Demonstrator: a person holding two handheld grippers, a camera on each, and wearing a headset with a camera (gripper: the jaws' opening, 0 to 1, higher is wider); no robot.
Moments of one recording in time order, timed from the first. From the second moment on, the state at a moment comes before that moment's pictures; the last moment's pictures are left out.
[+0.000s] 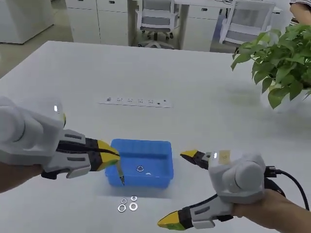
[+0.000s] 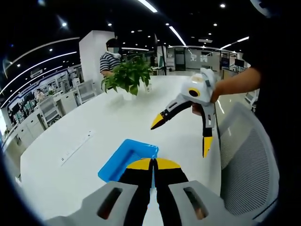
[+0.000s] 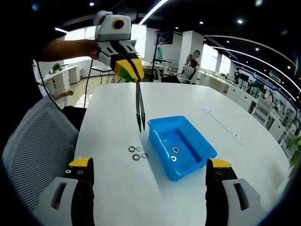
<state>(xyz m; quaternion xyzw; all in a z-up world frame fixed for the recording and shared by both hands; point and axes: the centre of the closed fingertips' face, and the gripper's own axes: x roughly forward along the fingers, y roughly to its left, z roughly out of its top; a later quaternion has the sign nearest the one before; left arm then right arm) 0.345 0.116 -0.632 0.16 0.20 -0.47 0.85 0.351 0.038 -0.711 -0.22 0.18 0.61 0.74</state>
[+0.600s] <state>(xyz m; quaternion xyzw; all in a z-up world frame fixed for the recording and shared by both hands) 0.333 0.098 -0.661 0.16 0.21 -0.49 0.83 0.341 0.037 -0.723 -0.23 0.20 0.62 0.73</state>
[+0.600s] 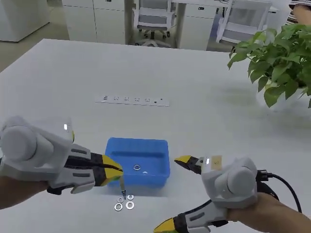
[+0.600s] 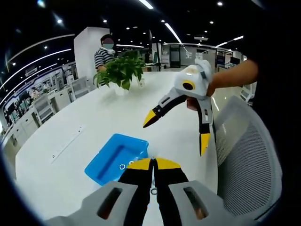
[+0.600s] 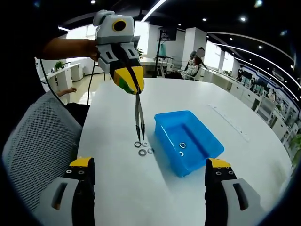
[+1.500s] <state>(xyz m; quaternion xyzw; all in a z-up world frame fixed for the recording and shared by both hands) 0.332 0.084 -0.692 0.18 0.23 -0.50 0.81 0.327 0.044 -0.732 -0.23 0.21 0.63 0.71</state>
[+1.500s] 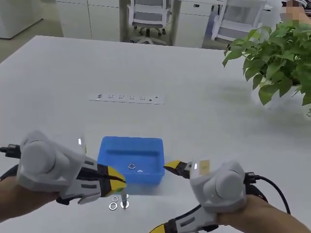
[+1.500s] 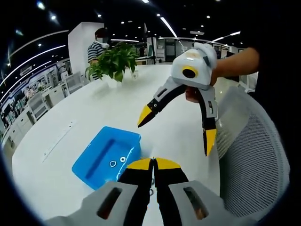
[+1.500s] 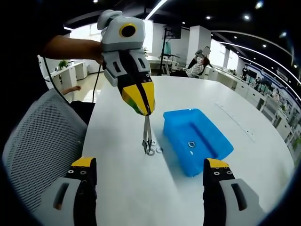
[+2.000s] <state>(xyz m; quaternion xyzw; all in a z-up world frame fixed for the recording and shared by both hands) 0.332 0.080 -0.692 0.19 0.23 -0.53 0.79 0.321 0.053 -0.736 -0.24 0.20 0.66 0.68</state>
